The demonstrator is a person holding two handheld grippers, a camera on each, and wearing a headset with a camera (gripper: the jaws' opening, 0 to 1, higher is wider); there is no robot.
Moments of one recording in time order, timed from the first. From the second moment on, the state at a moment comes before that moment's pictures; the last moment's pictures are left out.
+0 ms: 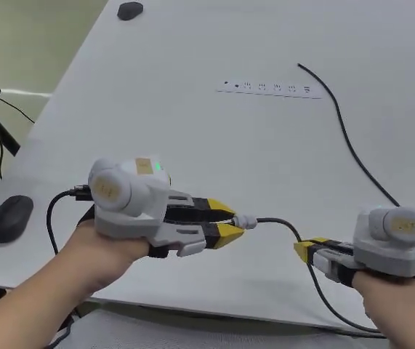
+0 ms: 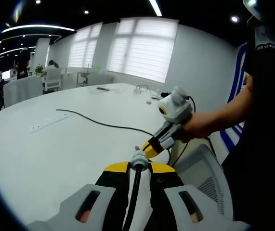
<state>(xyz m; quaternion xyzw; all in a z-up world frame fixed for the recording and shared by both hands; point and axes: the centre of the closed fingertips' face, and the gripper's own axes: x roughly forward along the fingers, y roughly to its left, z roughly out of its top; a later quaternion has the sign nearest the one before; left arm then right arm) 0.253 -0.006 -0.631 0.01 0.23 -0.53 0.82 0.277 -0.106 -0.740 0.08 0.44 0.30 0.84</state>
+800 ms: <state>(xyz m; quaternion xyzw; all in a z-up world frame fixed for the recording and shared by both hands) 0.255 -0.004 -0.633 0.01 0.24 -0.53 0.82 0.277 -0.108 -0.735 0.05 0.41 0.32 0.85</state>
